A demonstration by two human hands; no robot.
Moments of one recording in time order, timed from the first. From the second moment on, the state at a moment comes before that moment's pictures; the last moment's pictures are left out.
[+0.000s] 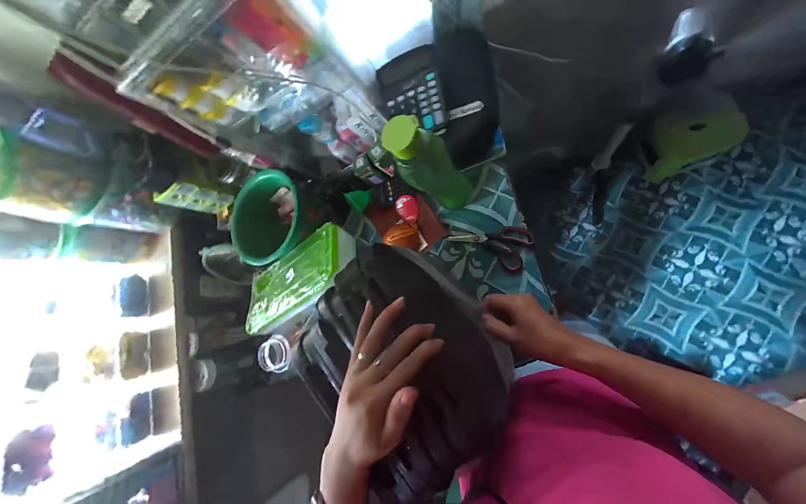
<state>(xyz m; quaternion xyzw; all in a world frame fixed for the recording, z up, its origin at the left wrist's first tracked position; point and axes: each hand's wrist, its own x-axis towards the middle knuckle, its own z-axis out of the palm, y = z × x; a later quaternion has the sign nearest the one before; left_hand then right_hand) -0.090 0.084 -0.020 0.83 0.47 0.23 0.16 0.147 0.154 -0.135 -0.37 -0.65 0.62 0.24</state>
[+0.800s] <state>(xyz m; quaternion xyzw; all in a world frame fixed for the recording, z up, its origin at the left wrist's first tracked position) -0.124 0.010 -0.032 0.44 0.73 0.52 0.07 0.147 0.151 -0.112 -0.38 -0.60 0.66 0.25</state>
